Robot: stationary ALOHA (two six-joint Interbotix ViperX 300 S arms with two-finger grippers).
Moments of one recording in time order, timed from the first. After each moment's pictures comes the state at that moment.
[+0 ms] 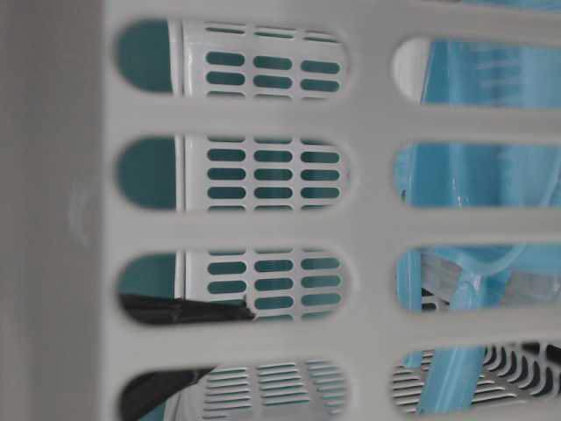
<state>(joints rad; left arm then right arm) -0.21 -0.01 0.08 0.04 1.08 -0.13 0.06 -1.01 1.18 0.02 -0.19 0.04</state>
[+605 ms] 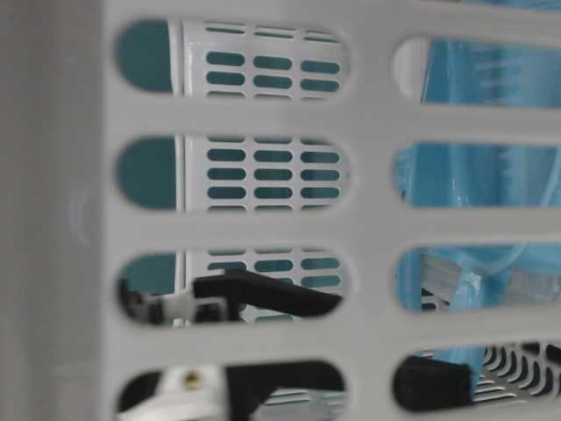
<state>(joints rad) -0.24 0.15 0.07 0.04 1.15 -0.17 0.08 -1.01 1.18 0.02 -0.19 0.05</state>
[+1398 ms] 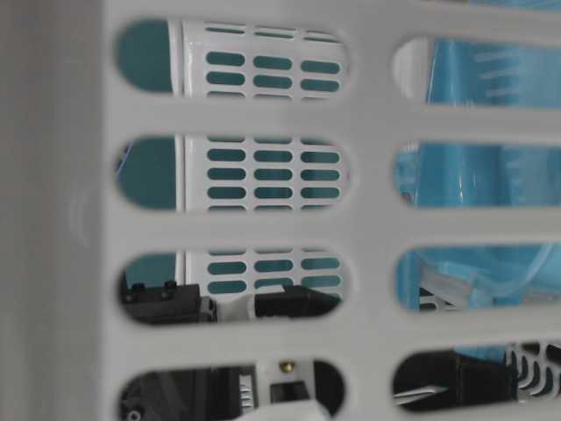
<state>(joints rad) -0.24 0.17 0.10 0.04 1.15 -0.16 0.12 -1.01 1.18 0.02 -0.19 0.07</state>
